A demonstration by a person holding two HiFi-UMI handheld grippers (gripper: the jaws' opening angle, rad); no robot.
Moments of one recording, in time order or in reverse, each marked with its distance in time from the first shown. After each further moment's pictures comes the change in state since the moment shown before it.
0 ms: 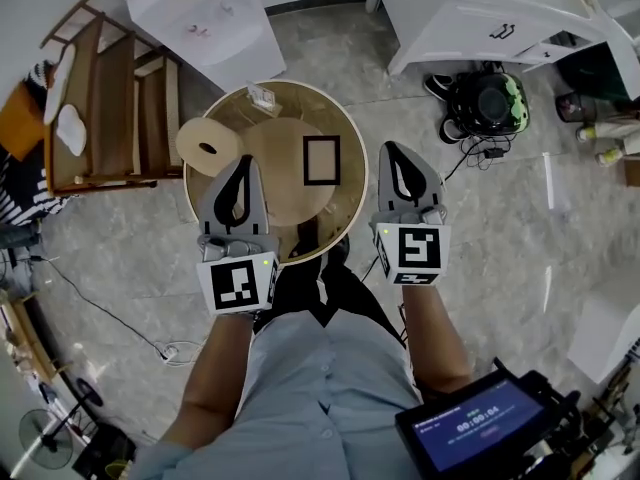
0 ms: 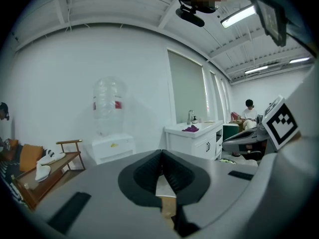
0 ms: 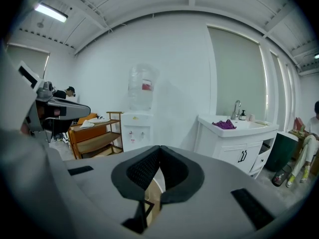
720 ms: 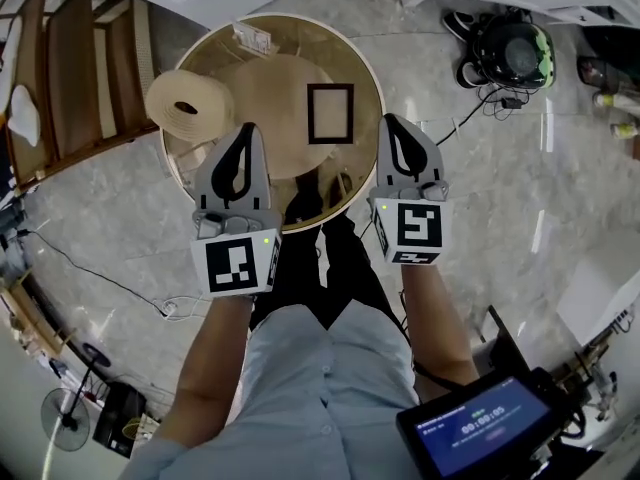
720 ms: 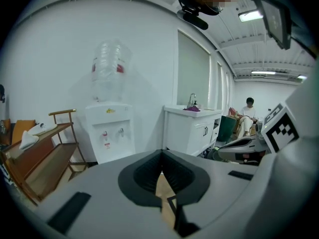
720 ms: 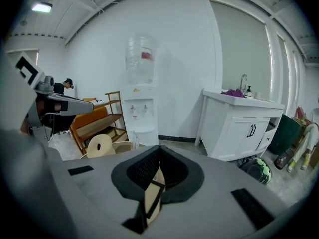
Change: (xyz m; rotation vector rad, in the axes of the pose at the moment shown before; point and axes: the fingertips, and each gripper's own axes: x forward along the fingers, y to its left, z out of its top) left arm 0.072 0.022 -0.131 -0.121 0.199 -0.074; right arm 0.093 0.035 -0.122 0.047 0.230 0.021
